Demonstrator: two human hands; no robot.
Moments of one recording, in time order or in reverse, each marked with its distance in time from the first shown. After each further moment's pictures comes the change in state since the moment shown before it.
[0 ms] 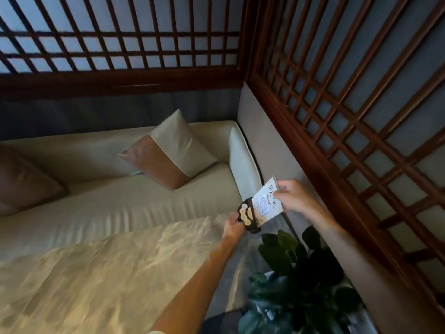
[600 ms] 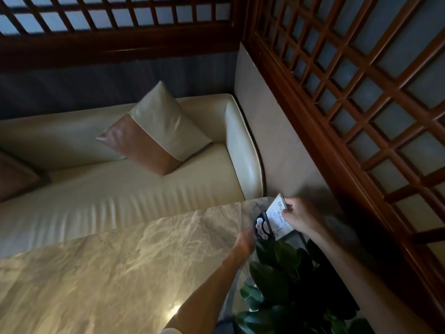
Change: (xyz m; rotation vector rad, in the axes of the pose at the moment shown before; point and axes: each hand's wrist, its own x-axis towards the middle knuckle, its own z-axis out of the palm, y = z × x) left_hand 0.089 -0.089 0.064 0.185 -0.257 -0.153; right_hand 0.065 0.108 0.032 -0.292 -0.005 0.085
